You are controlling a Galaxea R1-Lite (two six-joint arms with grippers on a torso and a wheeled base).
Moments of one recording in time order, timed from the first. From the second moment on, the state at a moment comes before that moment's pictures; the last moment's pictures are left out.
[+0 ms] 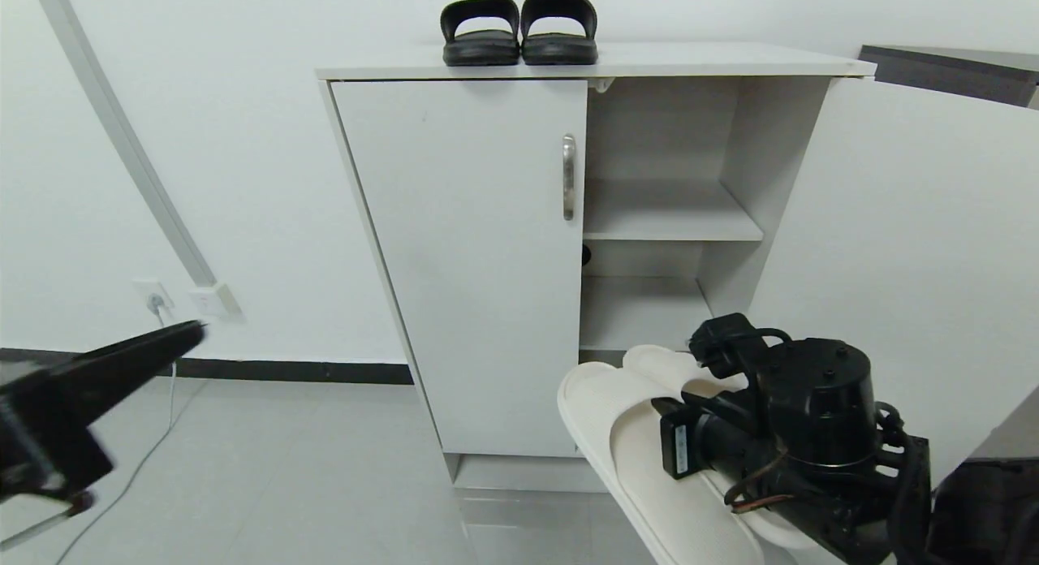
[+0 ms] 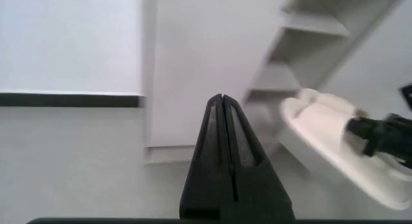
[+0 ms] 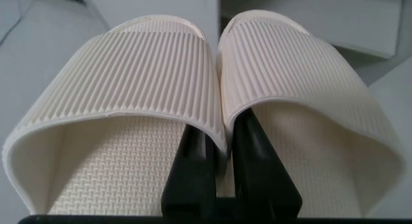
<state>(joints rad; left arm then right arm) -0.50 0.85 -0.60 -0.17 0.25 -0.19 0.81 1.76 -0.63 -0.80 -0.37 0.20</state>
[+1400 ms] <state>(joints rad) 0.00 0.00 0.00 0.00 -0.02 0.01 0.80 1.93 -0.69 -0.95 -0.45 0.15</state>
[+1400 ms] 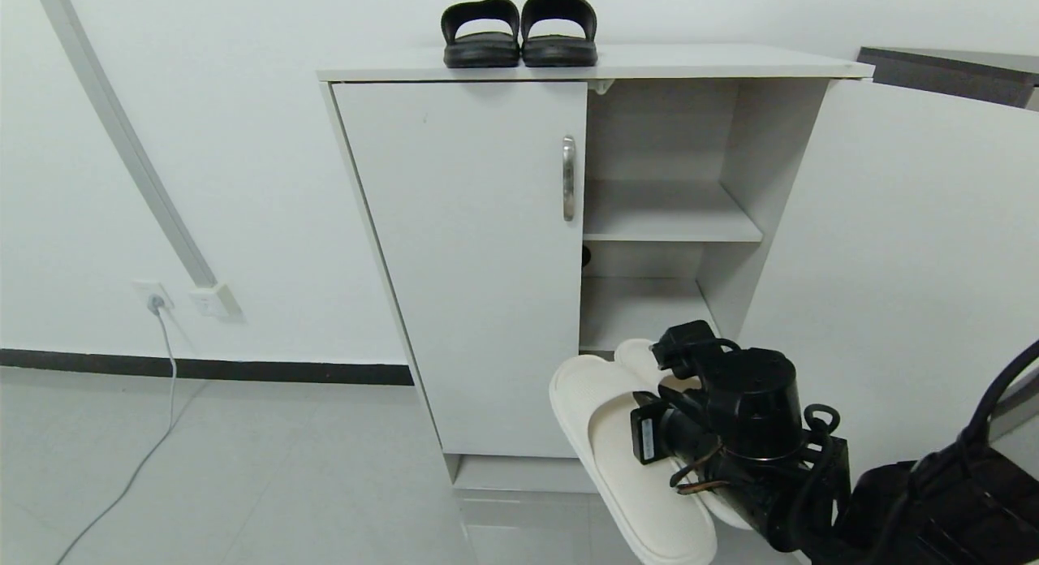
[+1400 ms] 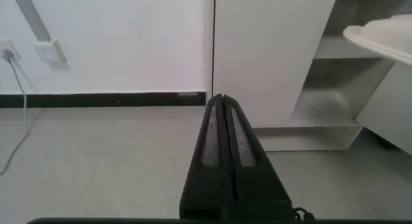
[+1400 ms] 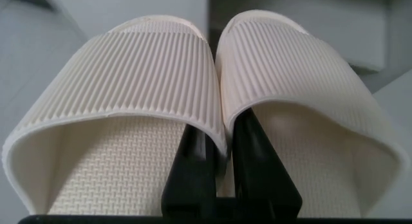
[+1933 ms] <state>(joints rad) 0.00 0.00 0.00 0.00 -0.01 0.00 0.82 2.08 -0.92 -0.93 -0.76 0.17</state>
